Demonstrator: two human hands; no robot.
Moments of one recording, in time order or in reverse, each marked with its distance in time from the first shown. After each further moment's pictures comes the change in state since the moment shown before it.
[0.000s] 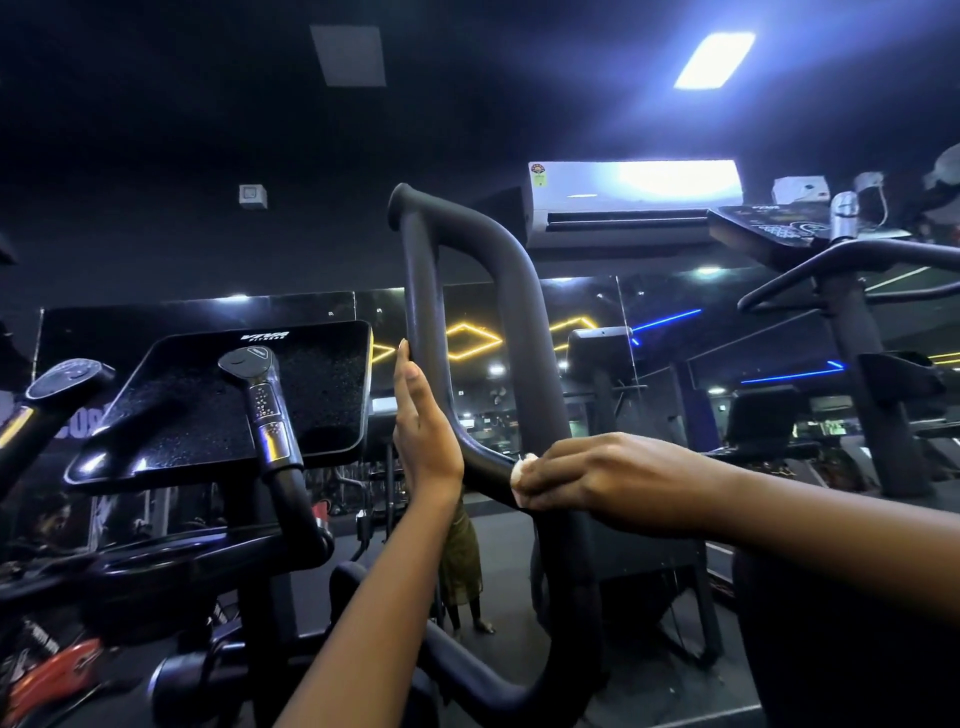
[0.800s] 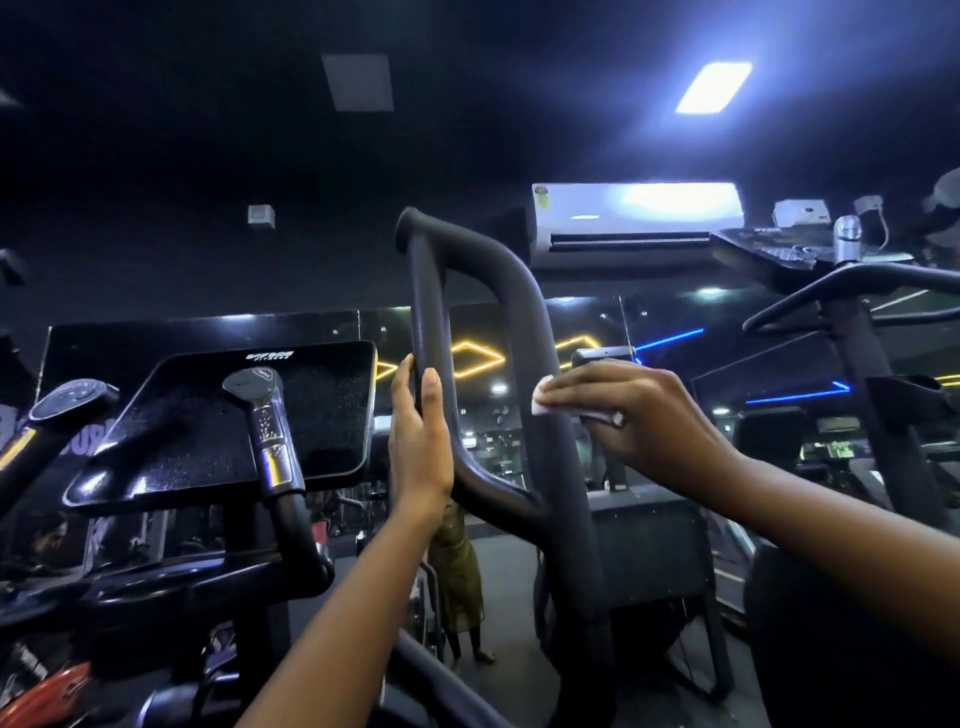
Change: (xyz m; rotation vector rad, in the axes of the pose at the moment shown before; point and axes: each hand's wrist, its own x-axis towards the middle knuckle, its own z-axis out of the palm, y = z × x) left_hand 0.022 -0.001 -0.011 0.166 -0.102 -0.045; right_hand 0.011 0.028 -0.015 0.126 0.610 0.339
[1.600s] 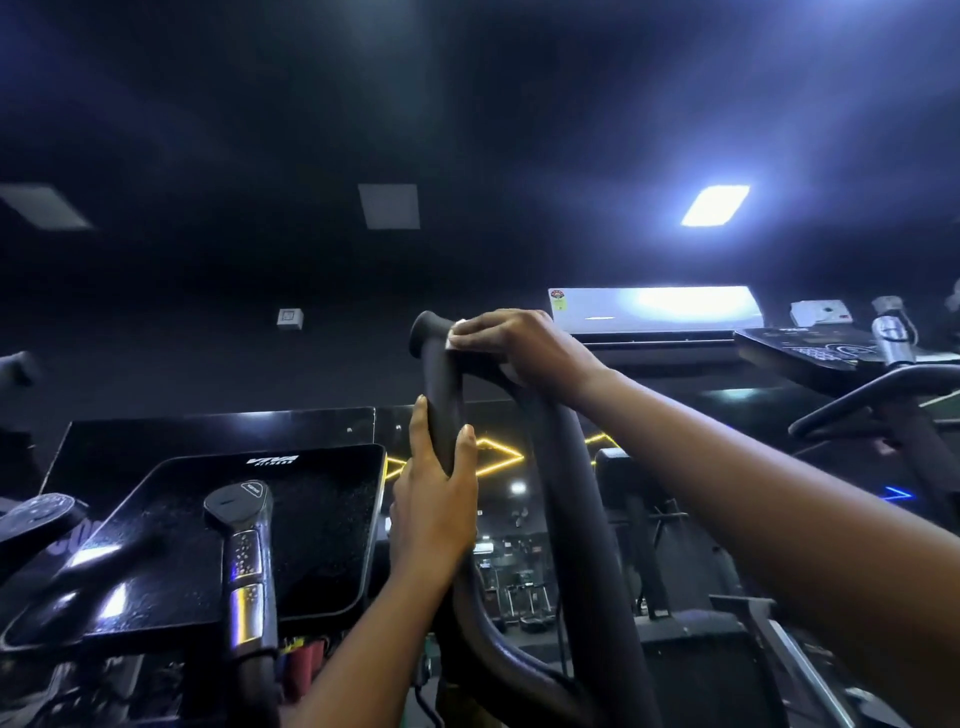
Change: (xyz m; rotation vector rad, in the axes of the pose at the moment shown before) left_hand 0.074 0.003 0.012 0.237 -0.022 0.090; right_hand 0.182 0.105 0.061 -0.223 -0.063 -0.209
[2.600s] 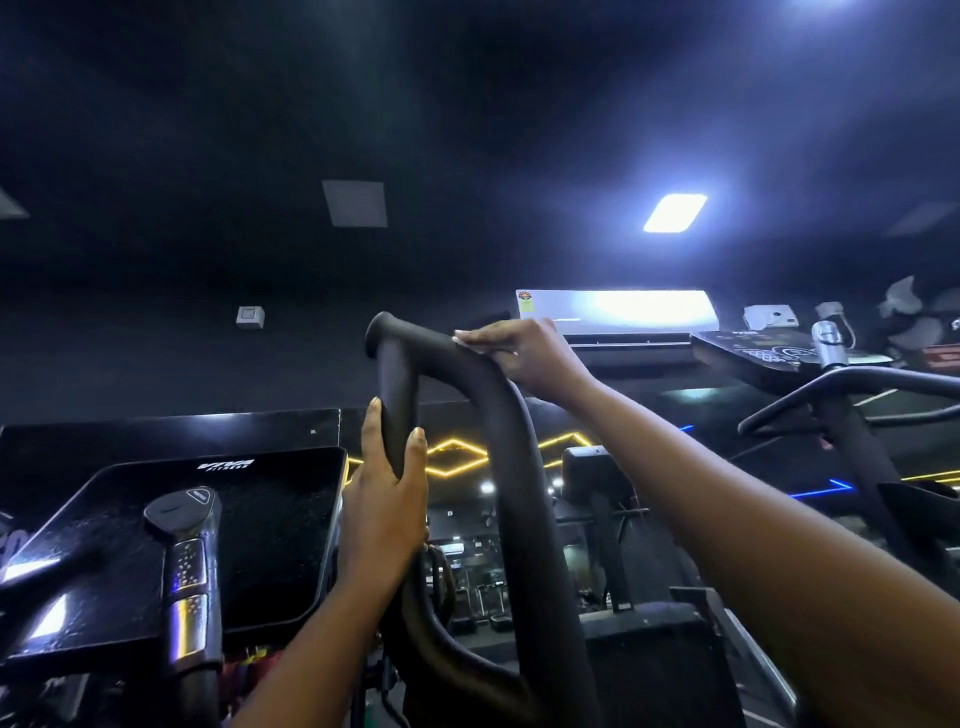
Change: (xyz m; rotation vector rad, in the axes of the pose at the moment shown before) left_hand 0.002 -0.002 0.002 0.008 0.017 0.020; right_hand -0.028 0.014 -0.013 0.272 0.100 0.441
